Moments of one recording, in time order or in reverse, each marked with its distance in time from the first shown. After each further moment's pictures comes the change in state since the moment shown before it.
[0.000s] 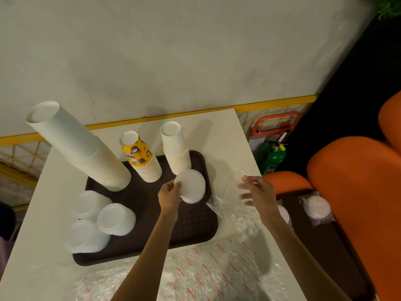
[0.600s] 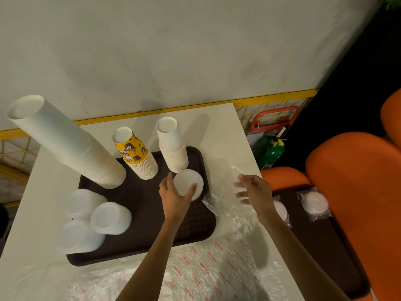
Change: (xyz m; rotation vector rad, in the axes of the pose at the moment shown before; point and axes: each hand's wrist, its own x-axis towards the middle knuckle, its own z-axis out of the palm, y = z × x) left_hand -0.004 -0.025 0.011 0.558 0.016 0.421; right_hand 0.008 0.004 0.006 -0.012 -0.023 0.054
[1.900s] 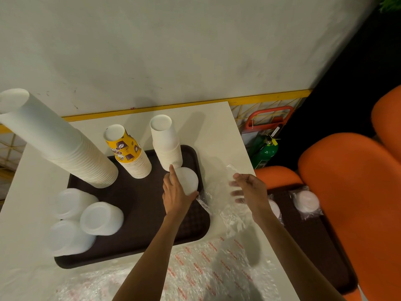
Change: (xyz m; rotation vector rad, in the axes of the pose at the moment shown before) left_hand 0.007 0.005 0.020 0.252 -0.113 0.064; right_hand -0.001 -0.004 0.001 -0.010 0.006 0.023
